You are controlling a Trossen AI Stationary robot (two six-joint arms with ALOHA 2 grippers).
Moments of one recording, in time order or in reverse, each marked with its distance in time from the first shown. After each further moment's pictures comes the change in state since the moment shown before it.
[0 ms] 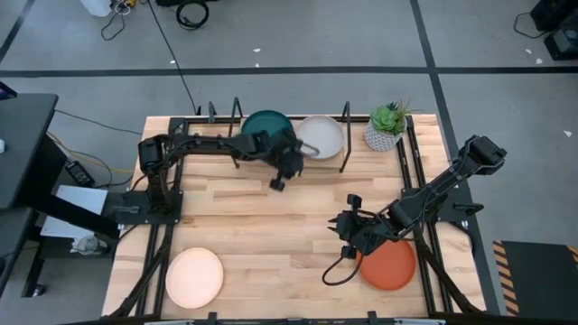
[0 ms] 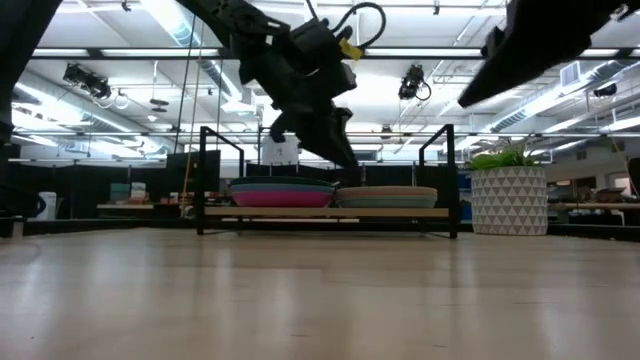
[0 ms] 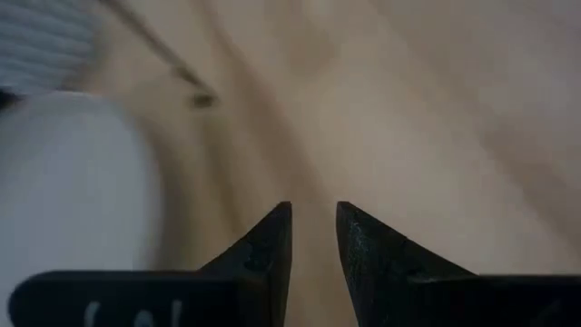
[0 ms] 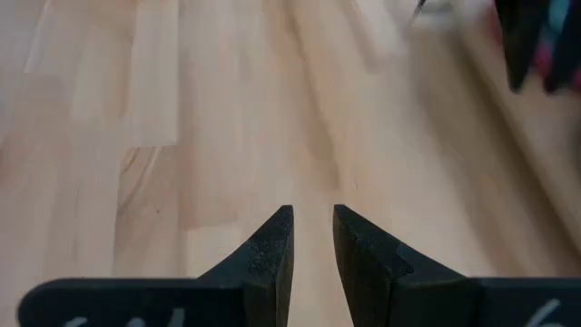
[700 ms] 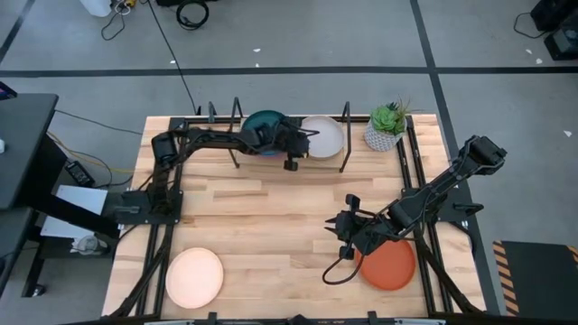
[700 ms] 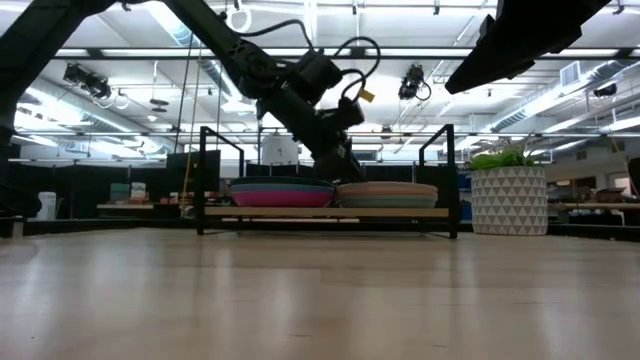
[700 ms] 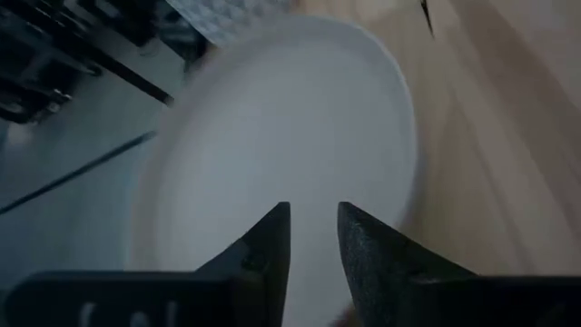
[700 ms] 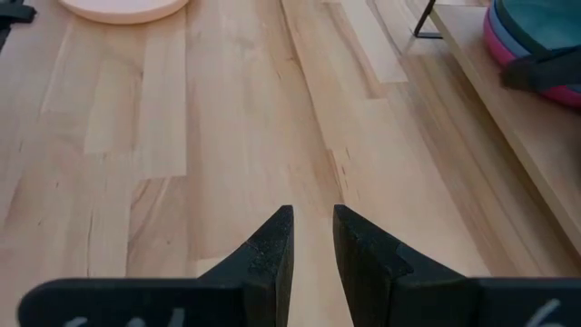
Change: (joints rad) left arm 0.102 0.131 0.000 0.368 -0.234 -0.005; right arm 0.000 0.000 0.000 0.079 0.032 -0.017
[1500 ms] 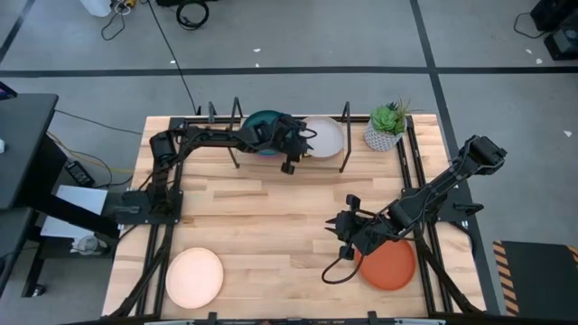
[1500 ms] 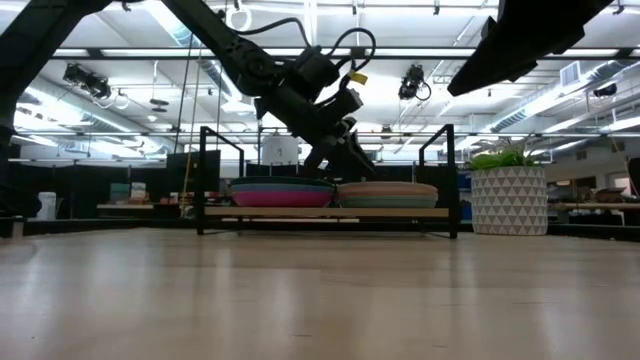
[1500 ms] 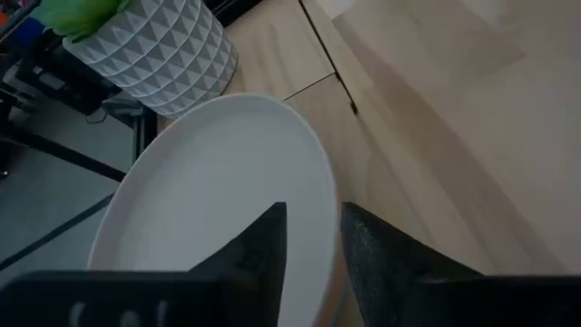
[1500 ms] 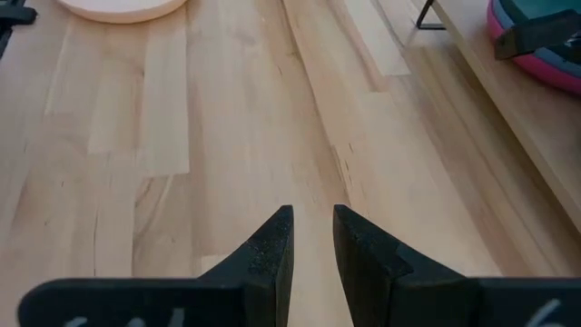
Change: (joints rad) left arm 0.017 -0.016 0.001 -0.010 0.240 0.084; right arm 0.000 0.000 0.000 -0.010 -0.010 0.030
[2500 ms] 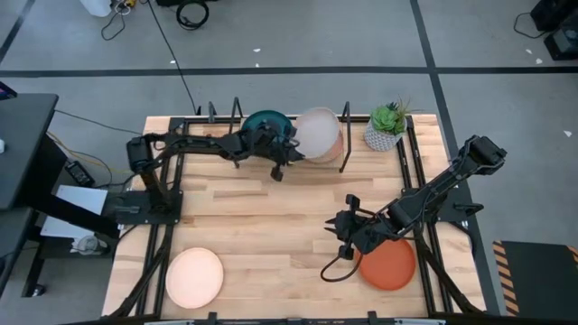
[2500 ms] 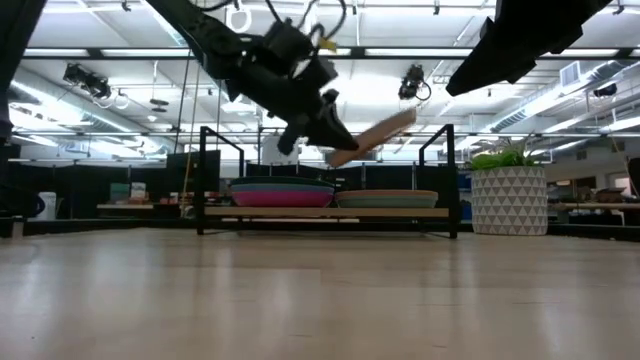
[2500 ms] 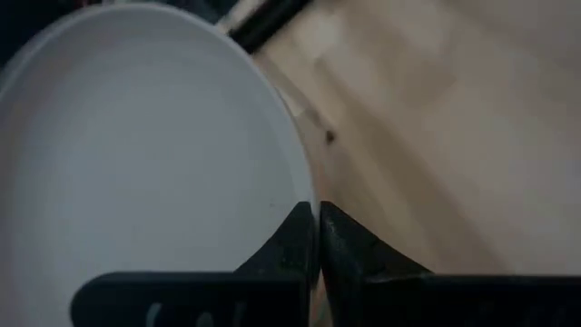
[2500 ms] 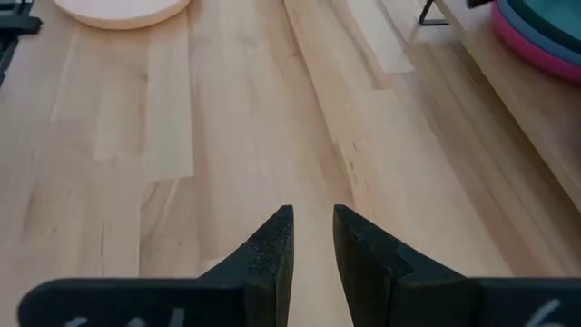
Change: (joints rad) left arm -0.038 -0.203 -0.211 0.101 -0.003 0.078; right arm -0.008 0.000 0.000 0.009 -0.015 0.019
